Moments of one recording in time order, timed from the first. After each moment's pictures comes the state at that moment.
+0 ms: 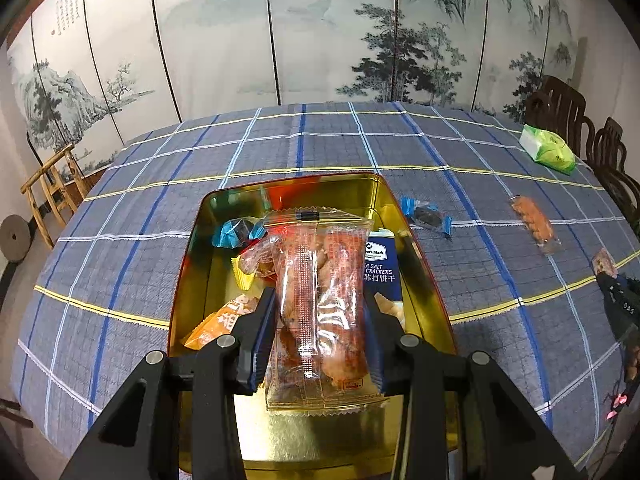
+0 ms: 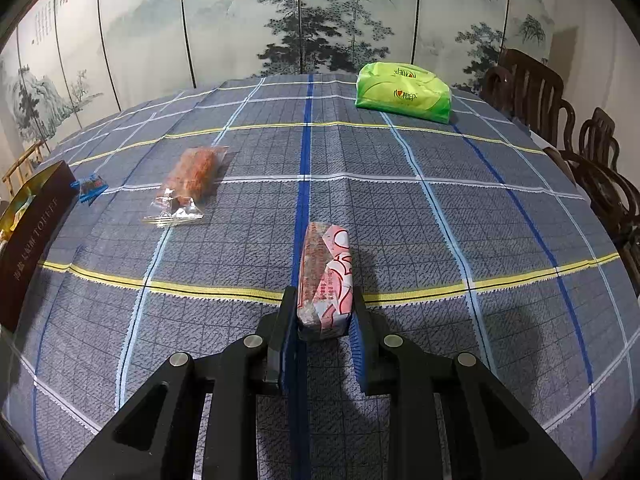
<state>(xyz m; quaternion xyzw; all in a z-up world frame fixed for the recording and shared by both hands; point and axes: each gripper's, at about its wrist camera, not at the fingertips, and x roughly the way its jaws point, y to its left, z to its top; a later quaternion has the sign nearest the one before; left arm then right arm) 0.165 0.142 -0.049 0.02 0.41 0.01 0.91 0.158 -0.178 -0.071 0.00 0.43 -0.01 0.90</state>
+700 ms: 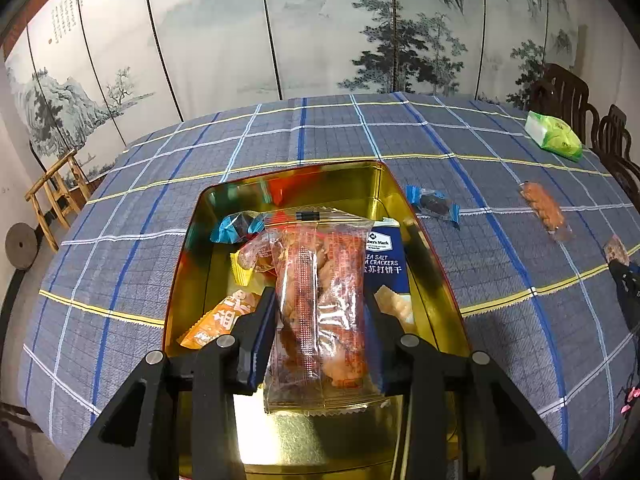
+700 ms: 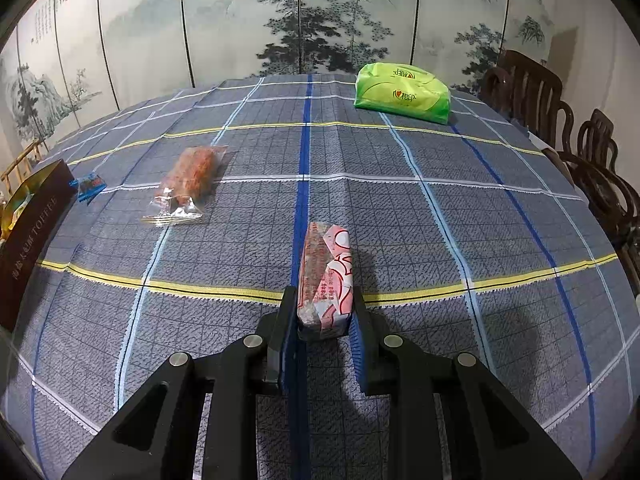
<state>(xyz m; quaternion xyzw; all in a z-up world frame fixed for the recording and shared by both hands) 0.169 0.138 -0.061 0.04 0.41 0.01 0.91 0.158 -0.170 -0.071 0.00 0.43 -0.01 0.90</state>
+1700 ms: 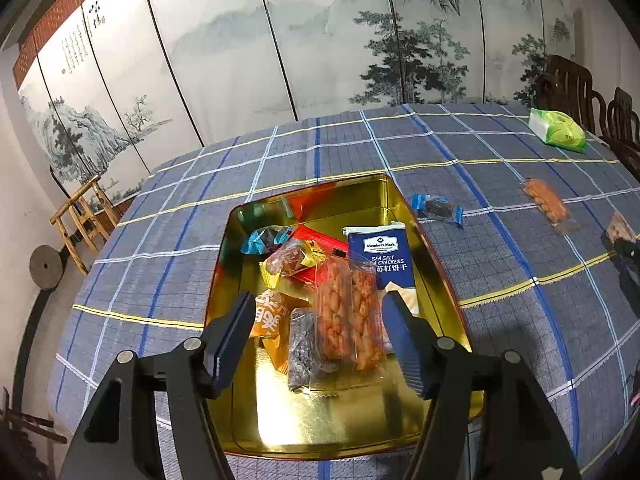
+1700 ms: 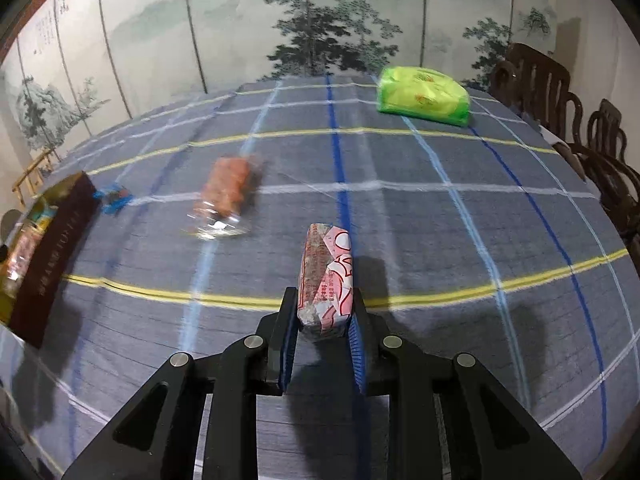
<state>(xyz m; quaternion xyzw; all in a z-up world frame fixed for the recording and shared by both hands) 0.140 0.126 -0.040 0.09 0.38 0.05 0.92 0.163 -0.172 -0.048 0.02 0.44 0.01 0.90</state>
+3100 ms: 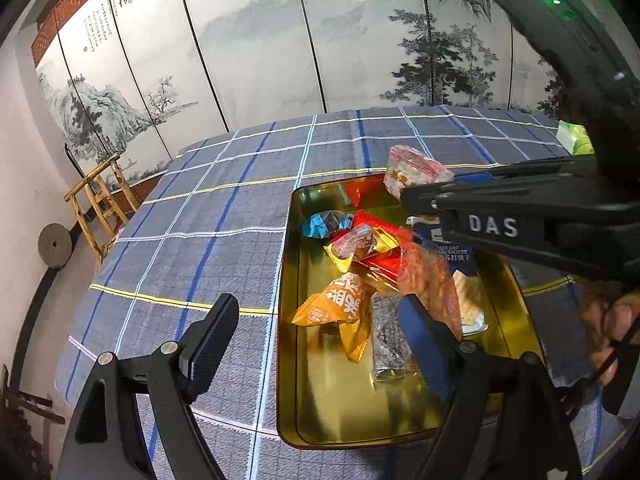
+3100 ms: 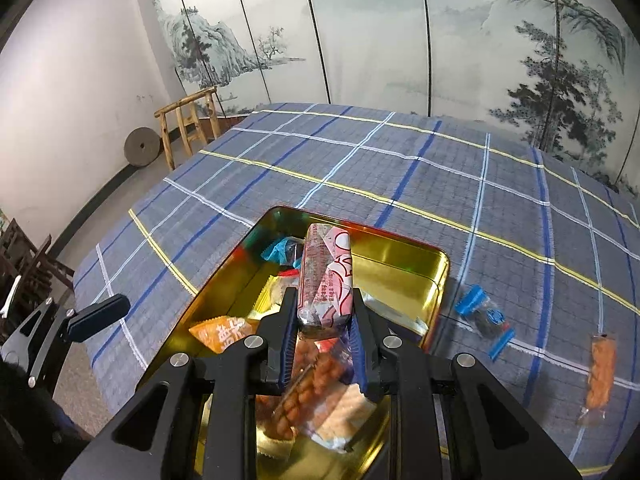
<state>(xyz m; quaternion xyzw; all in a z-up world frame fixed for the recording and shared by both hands) 0.131 0.181 -0.037 0.06 0.39 0.08 0.91 0.191 0.036 0.014 -0.05 0.43 0.30 0.85</state>
